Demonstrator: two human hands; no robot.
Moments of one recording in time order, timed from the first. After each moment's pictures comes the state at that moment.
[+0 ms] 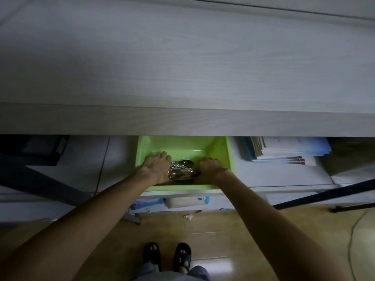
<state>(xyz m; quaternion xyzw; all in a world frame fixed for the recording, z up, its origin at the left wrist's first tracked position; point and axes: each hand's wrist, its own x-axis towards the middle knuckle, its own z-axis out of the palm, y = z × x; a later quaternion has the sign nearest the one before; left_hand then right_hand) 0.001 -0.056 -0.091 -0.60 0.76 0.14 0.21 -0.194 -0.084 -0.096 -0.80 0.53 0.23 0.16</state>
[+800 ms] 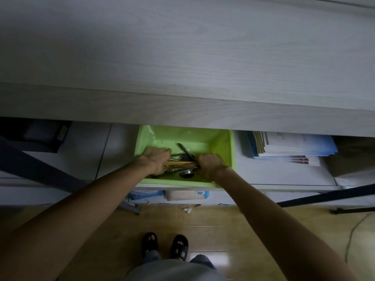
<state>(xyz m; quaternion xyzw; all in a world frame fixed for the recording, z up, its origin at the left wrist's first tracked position) 0.002 -0.056 -0.084 -0.59 0.76 0.13 0.23 -0.196 -0.081 -0.097 -0.84 0.49 0.22 0.09</state>
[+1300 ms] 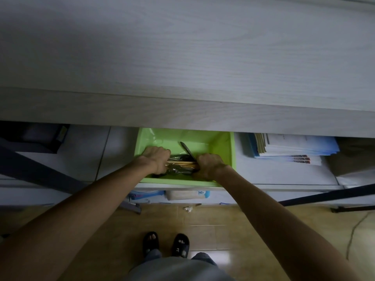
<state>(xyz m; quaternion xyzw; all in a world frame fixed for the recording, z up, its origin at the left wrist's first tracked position) 0.004 -0.062 -0.088 -0.60 0.75 0.15 0.22 -0.195 -0.087 -0.104 -0.83 0.50 0.23 0.14</state>
